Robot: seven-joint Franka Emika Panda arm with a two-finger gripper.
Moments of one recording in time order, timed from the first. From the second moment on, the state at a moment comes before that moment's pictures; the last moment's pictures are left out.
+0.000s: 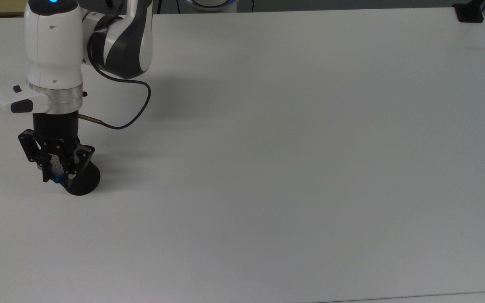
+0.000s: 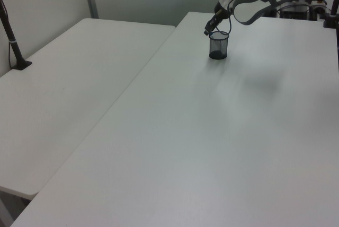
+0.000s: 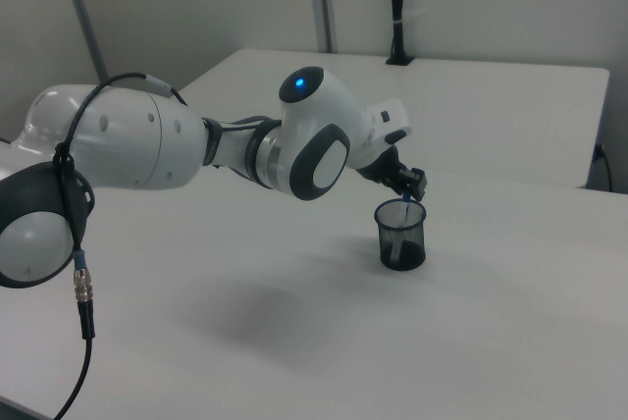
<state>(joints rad) -0.27 0.56 -0.03 -1.58 -0.09 2.75 -0.03</state>
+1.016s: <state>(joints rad) -0.27 0.50 -0.03 -1.54 -0.09 2.76 -0.08</state>
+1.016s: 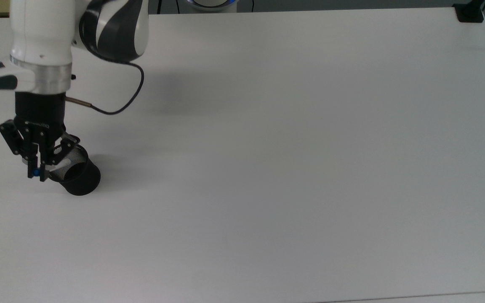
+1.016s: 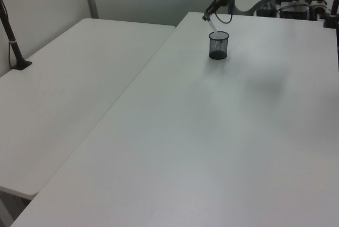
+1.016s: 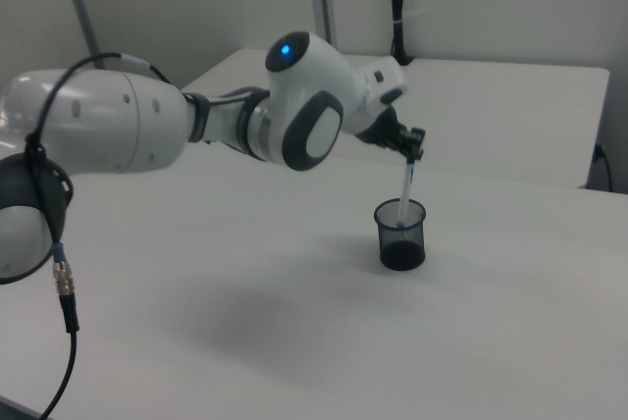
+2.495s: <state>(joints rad) -0.03 0.51 0.03 -1.58 -0.04 2.31 -0.11</state>
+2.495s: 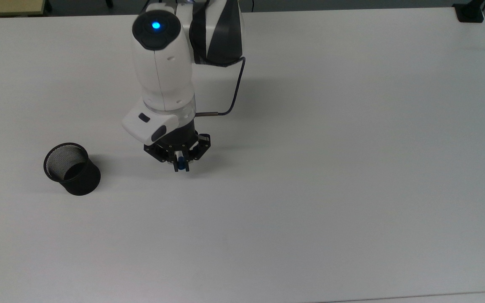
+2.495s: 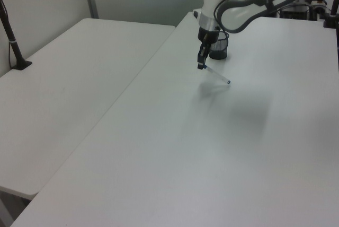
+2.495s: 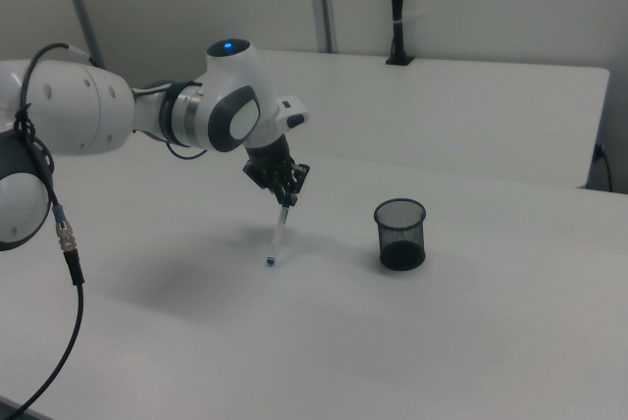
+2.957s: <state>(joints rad) 0.00 0.50 0.03 -1.55 -0.04 2.34 -0.06</state>
